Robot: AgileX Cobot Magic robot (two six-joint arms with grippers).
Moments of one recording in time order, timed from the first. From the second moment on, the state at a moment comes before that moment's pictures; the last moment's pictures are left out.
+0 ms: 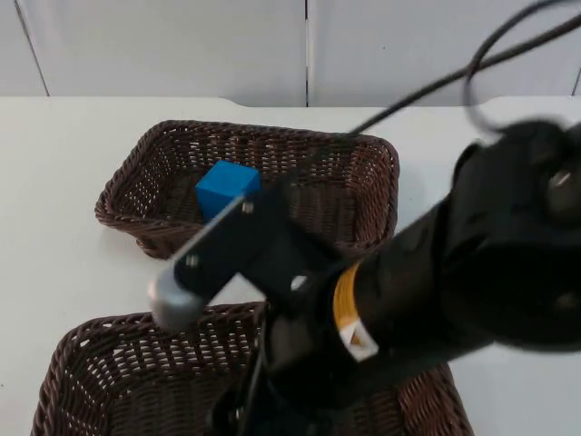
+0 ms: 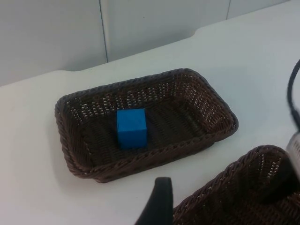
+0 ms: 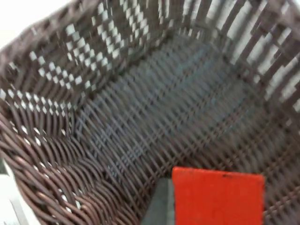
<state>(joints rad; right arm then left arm) 1.10 1.81 -0.95 -0.23 0.18 0.22 -0.31 0.42 -0.52 -0.38 0.65 0.36</state>
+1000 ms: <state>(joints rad) 1.10 1.25 -0.95 -0.23 0.28 0.22 -0.31 0.42 -0.52 -0.38 0.65 0.36</state>
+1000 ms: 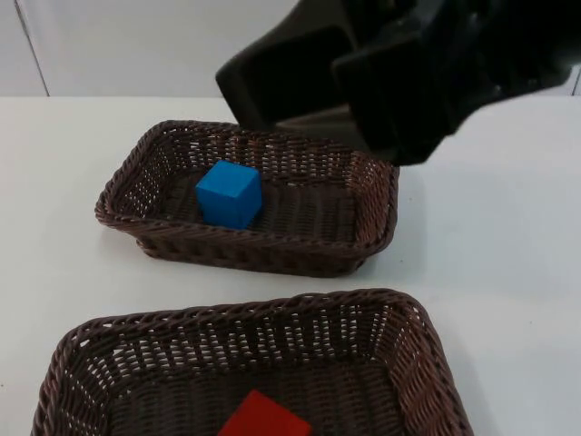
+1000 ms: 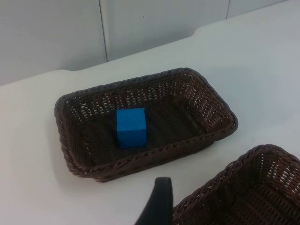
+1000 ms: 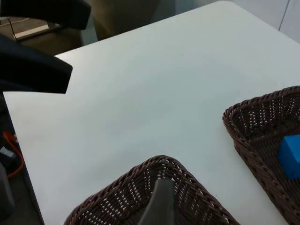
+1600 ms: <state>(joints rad) 1.10 1.10 -0.86 -0.23 0.32 0.21 -0.31 0.24 -0.52 -0.38 0.74 0.34</state>
